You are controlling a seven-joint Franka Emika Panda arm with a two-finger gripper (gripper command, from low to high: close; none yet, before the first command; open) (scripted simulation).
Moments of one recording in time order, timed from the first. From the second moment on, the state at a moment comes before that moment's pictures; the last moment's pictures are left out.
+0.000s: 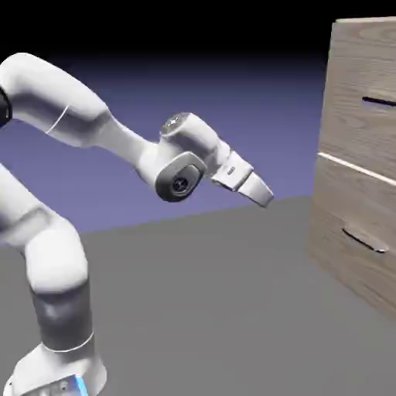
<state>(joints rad) 0.03 -0.53 -0.04 -2.79 0.05 3.02 0.76</state>
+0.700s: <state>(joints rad) 0.37 0.23 -0.75 -2.40 0.97 2.77 1.00</state>
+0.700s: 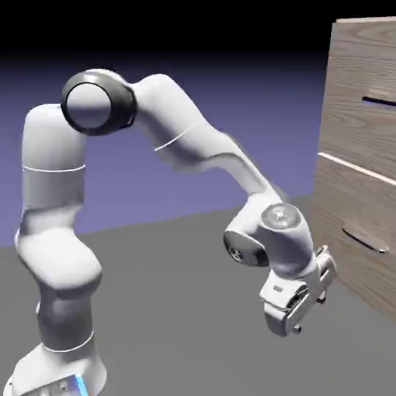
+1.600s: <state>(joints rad) 0.80 1.21 -1.66 -1.90 2.14 2.45 1.33</state>
